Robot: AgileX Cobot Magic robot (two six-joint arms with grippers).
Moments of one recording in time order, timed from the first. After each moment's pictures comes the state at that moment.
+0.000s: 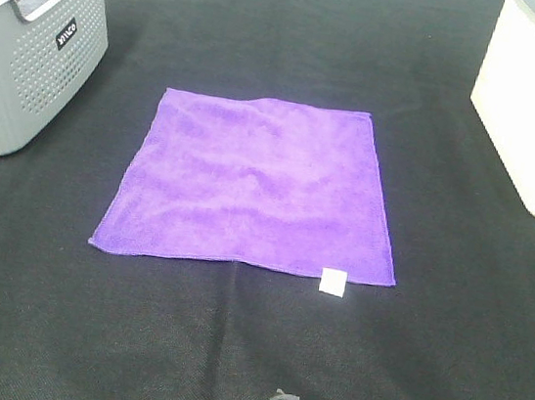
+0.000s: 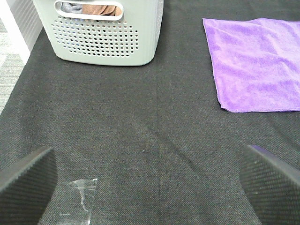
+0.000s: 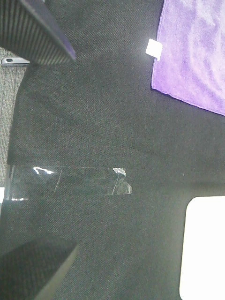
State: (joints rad) left arm 0.08 0.00 -0.51 -0.07 1.08 0.00; right arm 0.09 0.00 -0.45 0.02 1.11 -0.08
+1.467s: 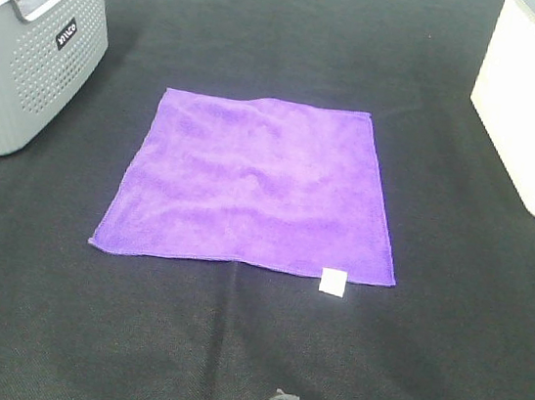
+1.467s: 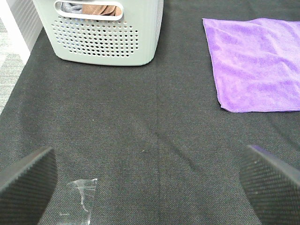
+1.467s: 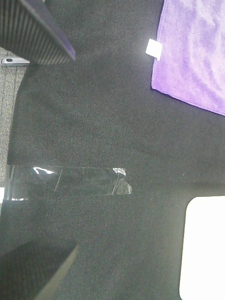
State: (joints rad) left arm 0.08 0.00 -0.51 -0.07 1.08 0.00; right arm 0.09 0.00 -0.45 0.02 1.11 -0.08
